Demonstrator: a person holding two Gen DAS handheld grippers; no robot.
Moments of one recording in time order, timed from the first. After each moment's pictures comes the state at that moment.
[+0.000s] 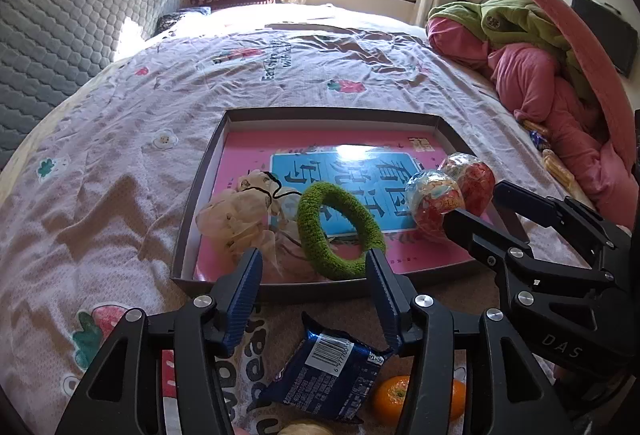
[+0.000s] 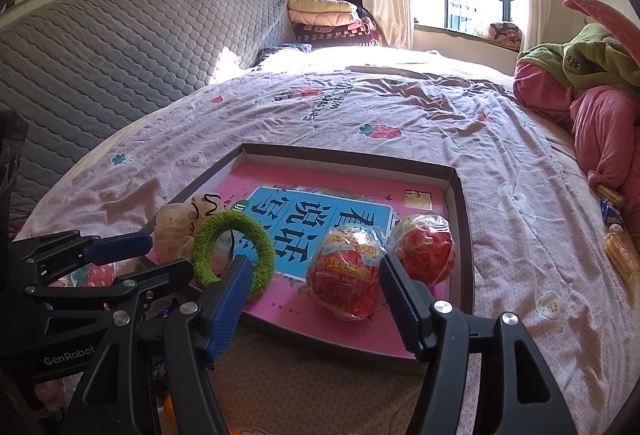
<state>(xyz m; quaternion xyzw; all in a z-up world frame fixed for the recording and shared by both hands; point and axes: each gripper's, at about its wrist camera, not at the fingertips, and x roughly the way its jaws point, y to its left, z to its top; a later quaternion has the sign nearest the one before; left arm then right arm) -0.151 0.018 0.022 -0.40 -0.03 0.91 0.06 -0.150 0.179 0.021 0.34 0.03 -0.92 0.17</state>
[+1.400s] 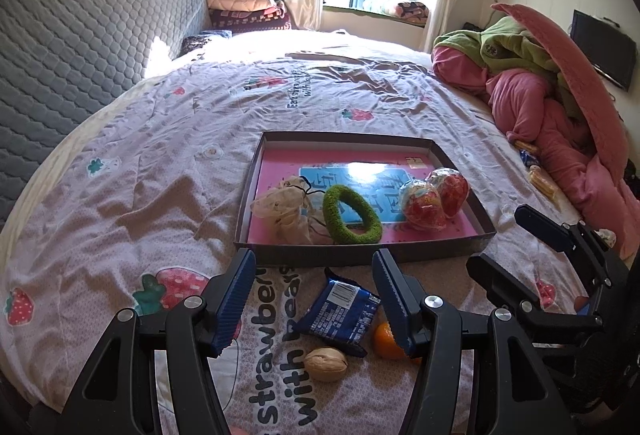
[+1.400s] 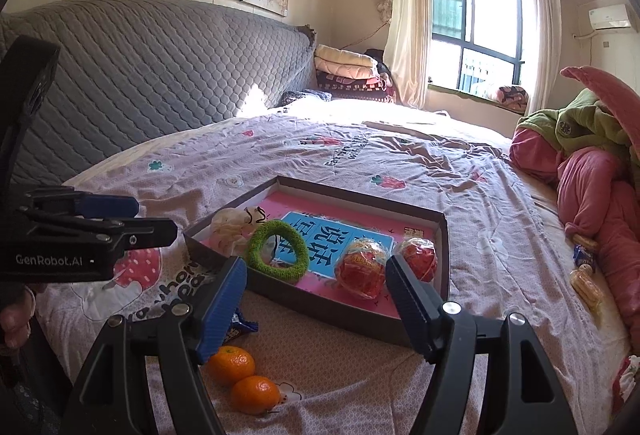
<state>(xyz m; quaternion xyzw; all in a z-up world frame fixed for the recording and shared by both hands) -0.070 -0.005 0.070 -0.36 -0.04 0.93 0.04 -0.054 0.174 0.049 0.24 0.09 -0.95 0.19</state>
